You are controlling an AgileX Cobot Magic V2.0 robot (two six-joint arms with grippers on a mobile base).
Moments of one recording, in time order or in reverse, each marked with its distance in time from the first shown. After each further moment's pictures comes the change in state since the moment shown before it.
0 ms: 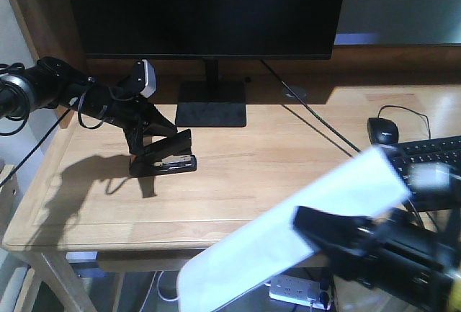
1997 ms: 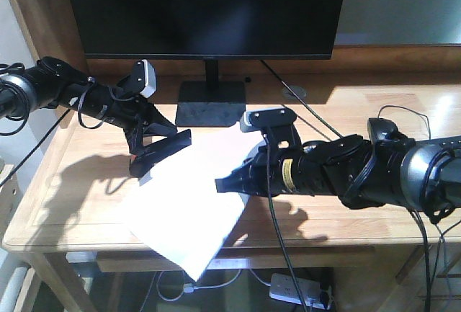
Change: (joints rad) left arm 0.000 0.000 0.000 0.000 0.000 0.000; right arm -0.003 0.879 -0.629 -0.635 0.178 0.265
